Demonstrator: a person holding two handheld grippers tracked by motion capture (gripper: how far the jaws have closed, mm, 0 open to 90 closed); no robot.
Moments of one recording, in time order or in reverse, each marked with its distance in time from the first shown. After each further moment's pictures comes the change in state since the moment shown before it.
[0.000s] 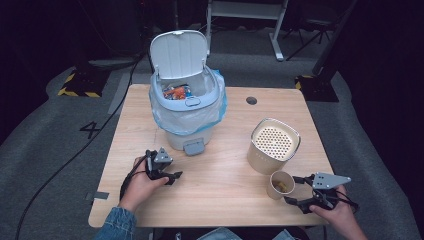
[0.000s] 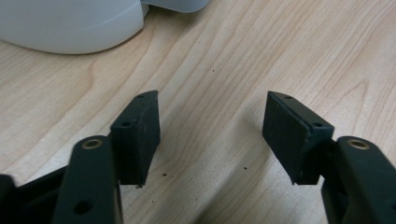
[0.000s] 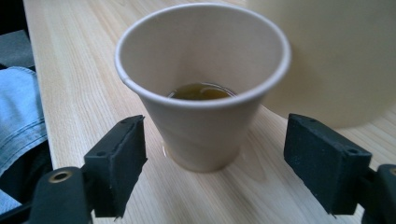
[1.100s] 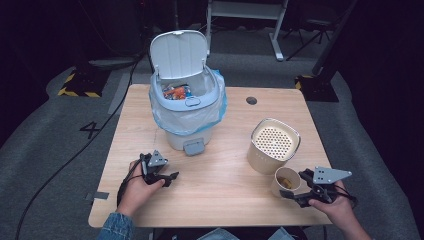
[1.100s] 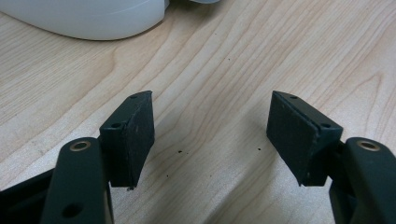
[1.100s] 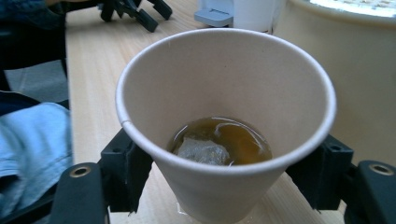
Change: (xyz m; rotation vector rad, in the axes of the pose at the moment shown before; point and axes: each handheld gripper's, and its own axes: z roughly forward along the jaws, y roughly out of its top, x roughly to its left) left arm 0.001 -0.014 -0.002 -0.068 0.037 -0.009; right arm -0.003 0.025 -0.001 -0.117 0.087 -0.017
